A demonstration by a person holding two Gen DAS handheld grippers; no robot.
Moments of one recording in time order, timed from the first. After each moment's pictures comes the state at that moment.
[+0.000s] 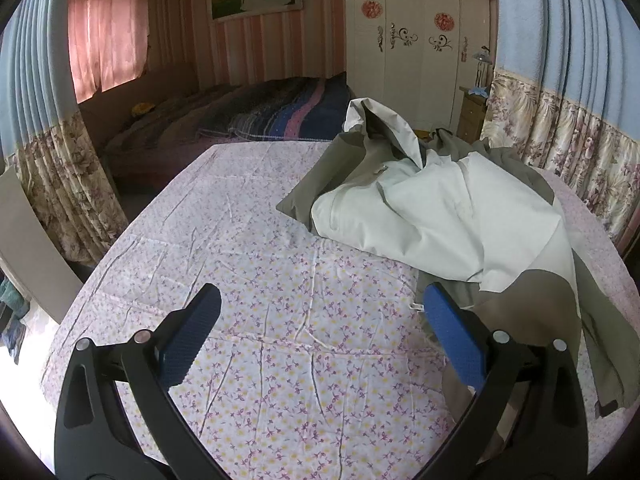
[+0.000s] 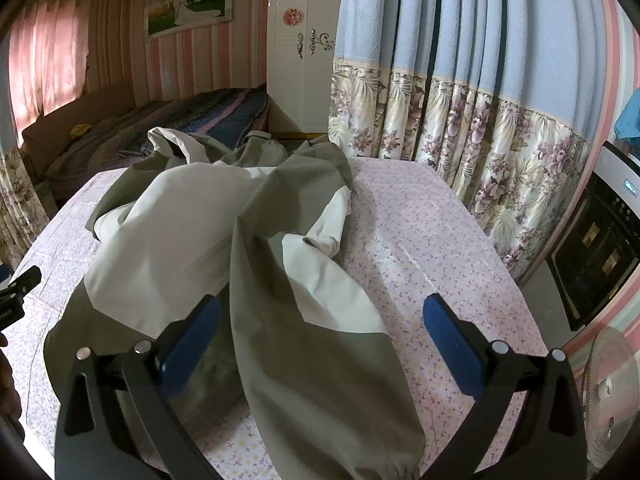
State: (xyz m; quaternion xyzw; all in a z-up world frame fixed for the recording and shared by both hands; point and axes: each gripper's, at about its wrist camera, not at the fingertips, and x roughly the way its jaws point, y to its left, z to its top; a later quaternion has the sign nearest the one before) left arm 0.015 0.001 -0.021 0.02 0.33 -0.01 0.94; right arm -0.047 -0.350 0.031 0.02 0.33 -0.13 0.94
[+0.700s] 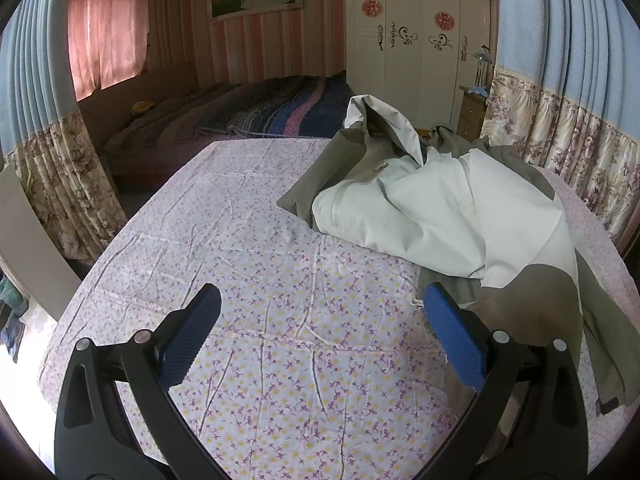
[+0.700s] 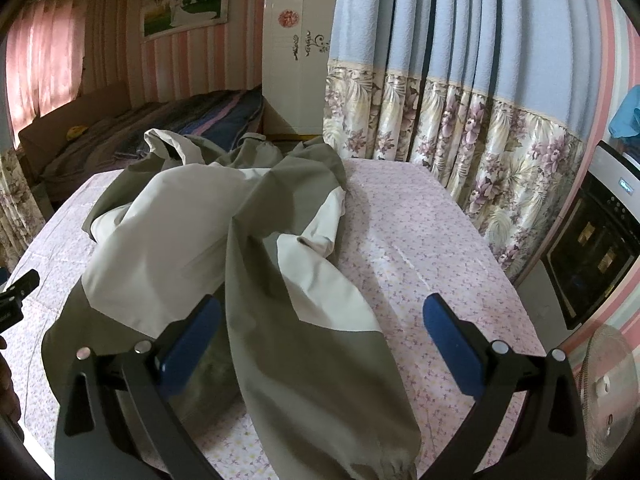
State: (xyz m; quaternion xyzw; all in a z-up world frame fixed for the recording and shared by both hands) left arm 0.014 0.003 -0.025 0.02 0.33 -0.01 0.94; right arm -0.052 -0.352 0.030 0.03 0.32 -0.13 0.94
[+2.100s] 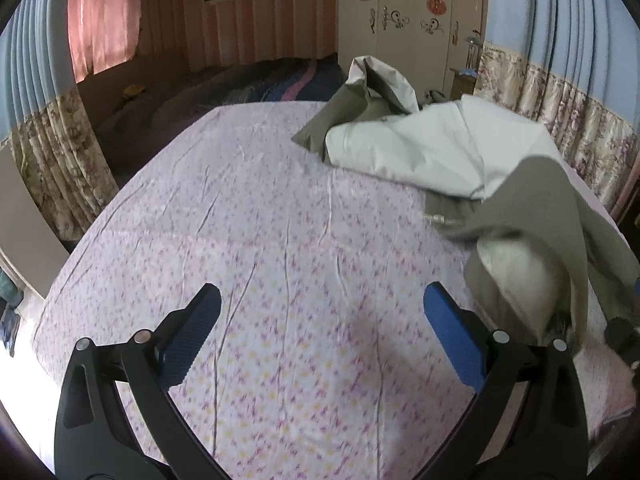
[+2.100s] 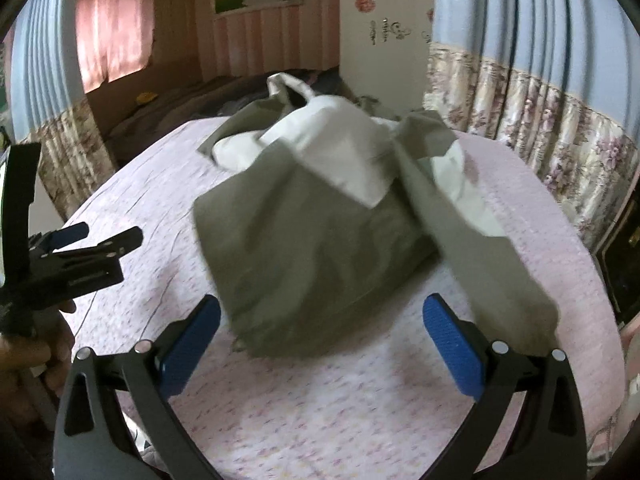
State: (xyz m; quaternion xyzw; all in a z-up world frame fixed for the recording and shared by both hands) left arm -0.050 0.041 -0.063 0.02 0.36 -0.04 0.93; right arm -0.127 -0.213 -0.018 0.01 0.36 0.00 0.93
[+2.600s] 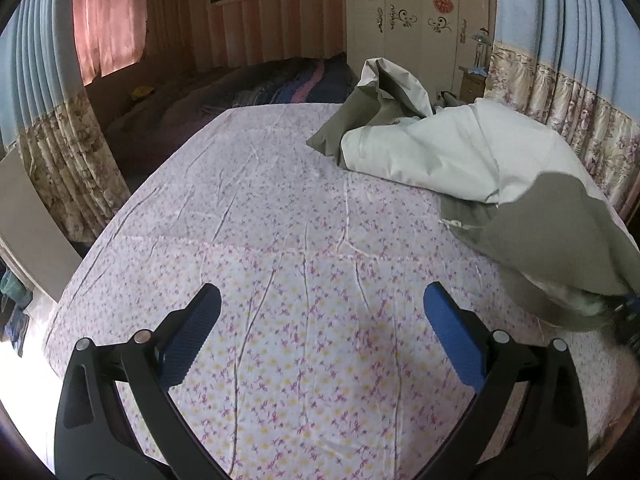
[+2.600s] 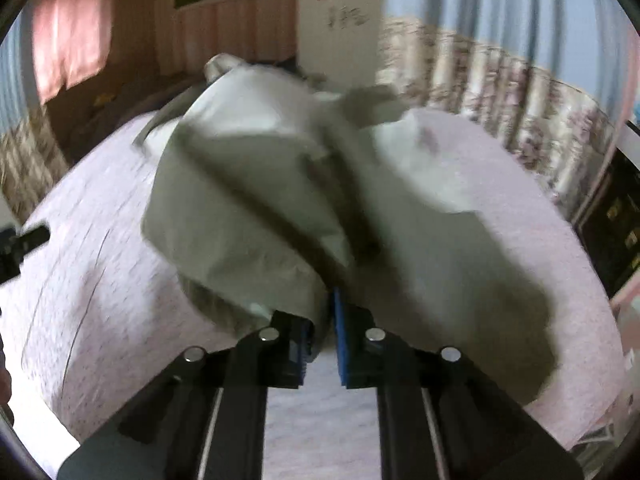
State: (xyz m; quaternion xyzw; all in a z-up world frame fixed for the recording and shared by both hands) left arm -0.039 0.044 -0.056 0.03 0.36 -0.02 0.93; right arm -0.110 -0.274 -0.038 0.03 0.36 -0.09 0.93
